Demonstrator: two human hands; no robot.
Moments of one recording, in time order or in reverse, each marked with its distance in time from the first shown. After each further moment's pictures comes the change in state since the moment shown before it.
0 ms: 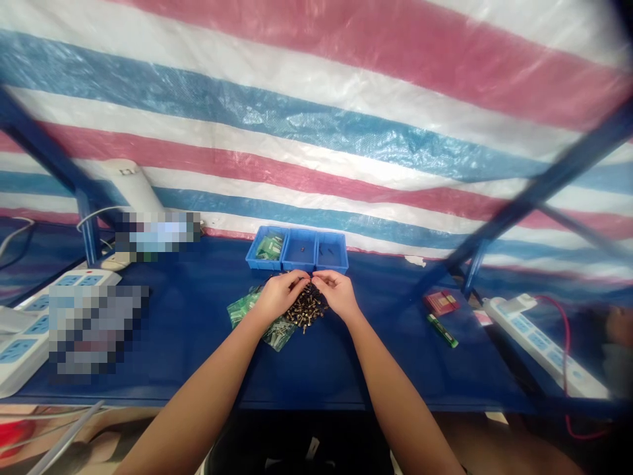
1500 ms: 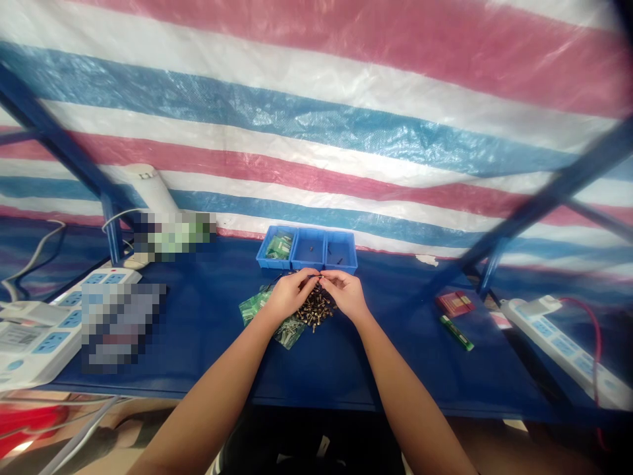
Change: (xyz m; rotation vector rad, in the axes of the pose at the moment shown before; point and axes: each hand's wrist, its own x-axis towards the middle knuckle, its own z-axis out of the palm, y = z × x) left_hand -0.002 0.005 -0.002 -0.041 -0.036 -0.042; right_hand -0.004 -0.003 0.006 0.059 0.025 -0.028
